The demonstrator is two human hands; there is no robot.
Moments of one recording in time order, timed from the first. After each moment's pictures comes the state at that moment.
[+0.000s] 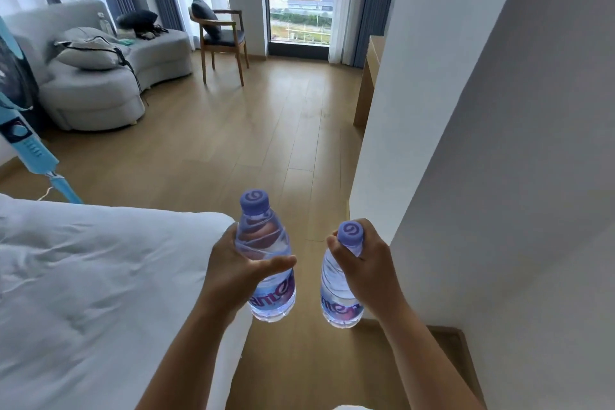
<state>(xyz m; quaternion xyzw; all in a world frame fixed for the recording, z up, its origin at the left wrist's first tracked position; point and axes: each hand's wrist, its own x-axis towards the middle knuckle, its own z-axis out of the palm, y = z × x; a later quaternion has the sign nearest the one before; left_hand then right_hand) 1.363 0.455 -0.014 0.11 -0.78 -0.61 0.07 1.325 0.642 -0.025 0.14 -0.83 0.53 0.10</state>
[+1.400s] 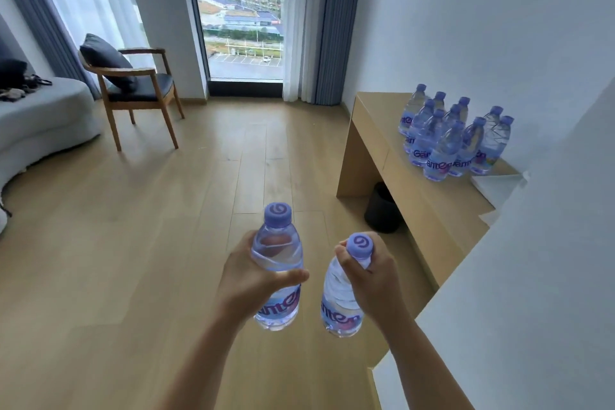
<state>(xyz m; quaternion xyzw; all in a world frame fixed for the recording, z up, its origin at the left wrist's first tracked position) 0.433 0.299 -0.010 0.04 -0.77 -0.64 -0.02 0.430 0.488 -0.035 0.00 -0.83 0.52 0.17</state>
